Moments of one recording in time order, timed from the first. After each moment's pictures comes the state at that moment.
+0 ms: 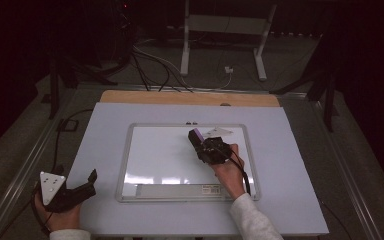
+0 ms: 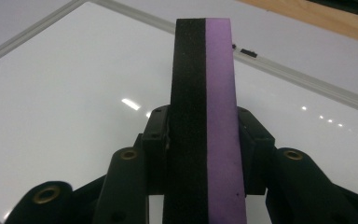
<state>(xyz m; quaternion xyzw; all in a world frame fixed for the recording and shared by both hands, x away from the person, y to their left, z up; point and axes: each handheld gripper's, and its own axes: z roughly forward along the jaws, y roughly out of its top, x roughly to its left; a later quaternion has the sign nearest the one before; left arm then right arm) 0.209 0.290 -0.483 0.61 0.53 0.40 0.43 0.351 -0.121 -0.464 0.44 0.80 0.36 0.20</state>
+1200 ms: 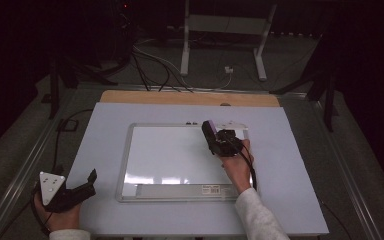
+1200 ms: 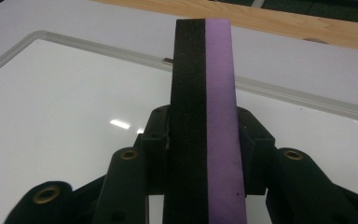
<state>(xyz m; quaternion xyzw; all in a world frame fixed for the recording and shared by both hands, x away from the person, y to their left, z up) 0.209 0.291 -0.483 0.61 0.53 0.40 0.43 0.369 -0.152 -0.460 0.51 0.74 0.38 0.21</state>
